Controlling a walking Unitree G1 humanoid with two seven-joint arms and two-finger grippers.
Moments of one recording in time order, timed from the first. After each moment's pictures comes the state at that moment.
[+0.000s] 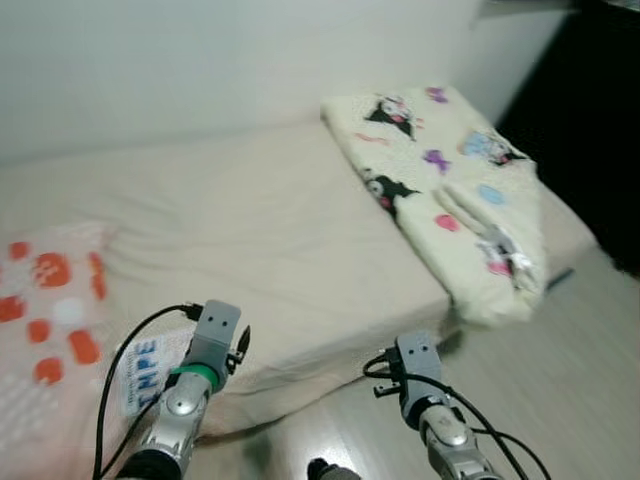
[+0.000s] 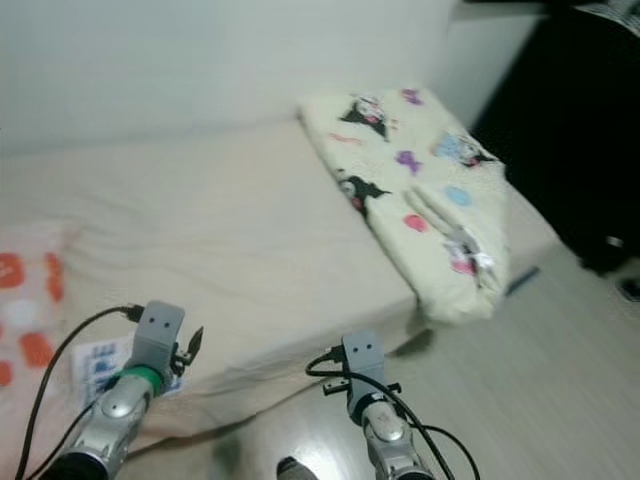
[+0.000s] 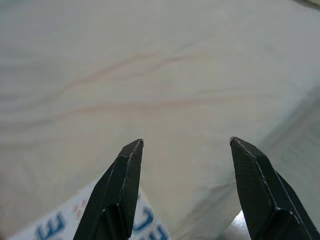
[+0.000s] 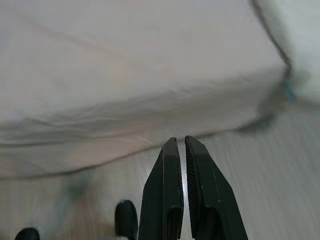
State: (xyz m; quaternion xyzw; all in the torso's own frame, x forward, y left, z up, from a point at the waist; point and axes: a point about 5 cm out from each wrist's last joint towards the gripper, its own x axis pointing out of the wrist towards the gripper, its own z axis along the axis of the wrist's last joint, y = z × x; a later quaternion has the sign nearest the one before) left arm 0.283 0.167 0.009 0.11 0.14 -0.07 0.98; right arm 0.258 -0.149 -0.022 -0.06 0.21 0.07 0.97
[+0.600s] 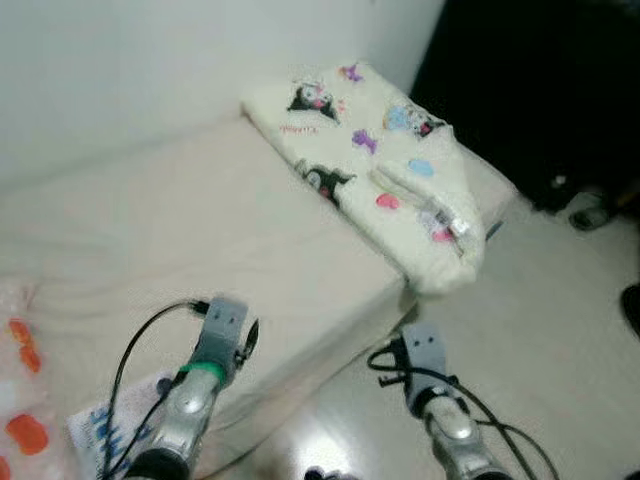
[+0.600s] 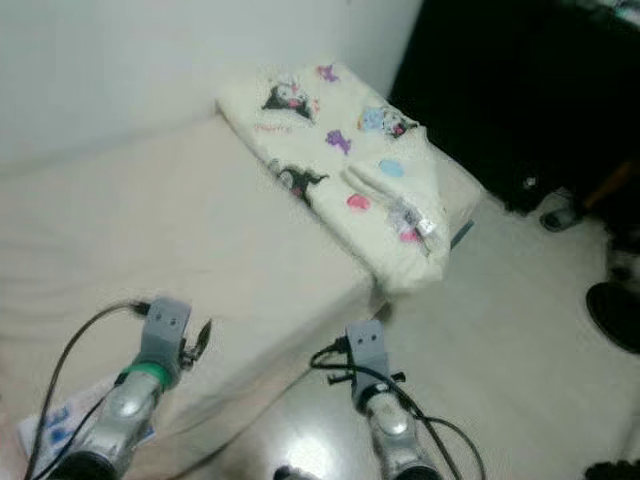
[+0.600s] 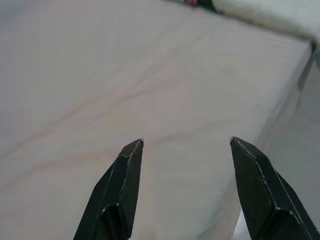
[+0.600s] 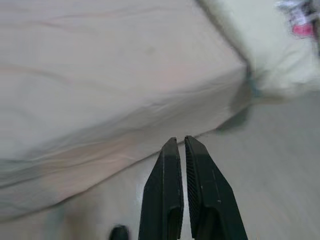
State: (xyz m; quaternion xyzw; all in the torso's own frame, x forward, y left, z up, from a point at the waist) left arm 0.279 0.169 0.007 0.11 0.13 -0.07 0.98; right arm 0.269 -0.138 -0.011 -0.05 0.18 0.08 0.98
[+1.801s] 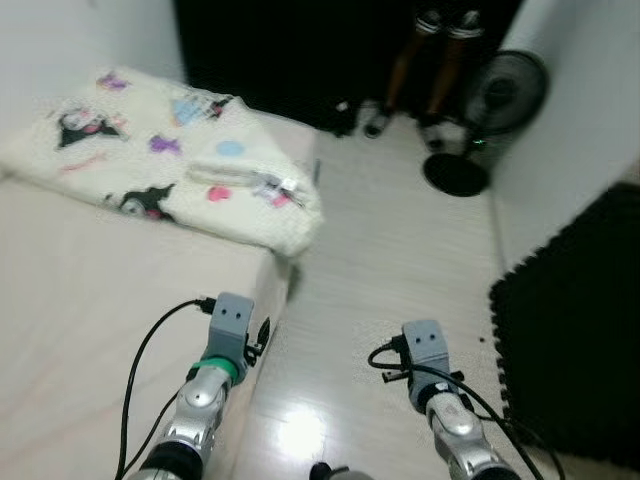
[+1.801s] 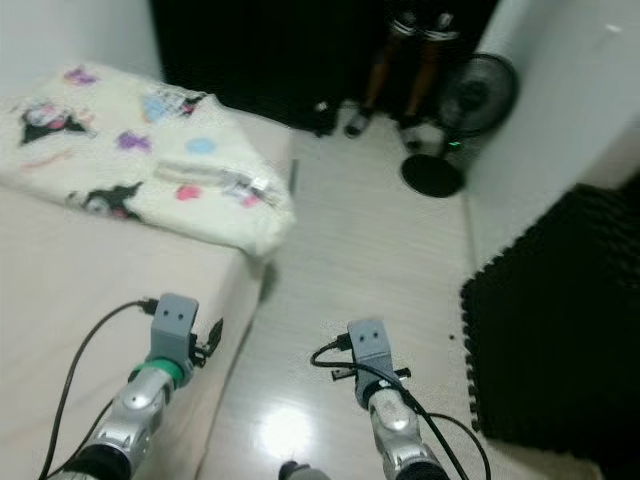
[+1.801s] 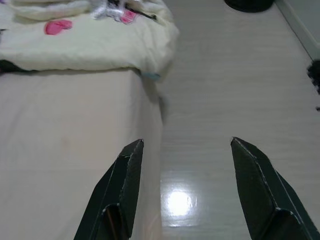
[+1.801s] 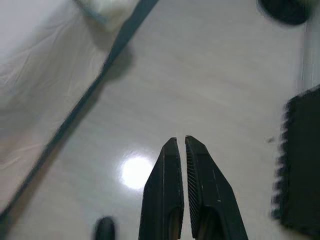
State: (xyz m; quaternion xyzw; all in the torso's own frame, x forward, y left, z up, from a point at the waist) left arm 0.290 0.153 0.013 0.06 0.14 -0.09 0.98; right arm 0.266 -0.143 -0.015 -0.07 0.18 0.06 0.98
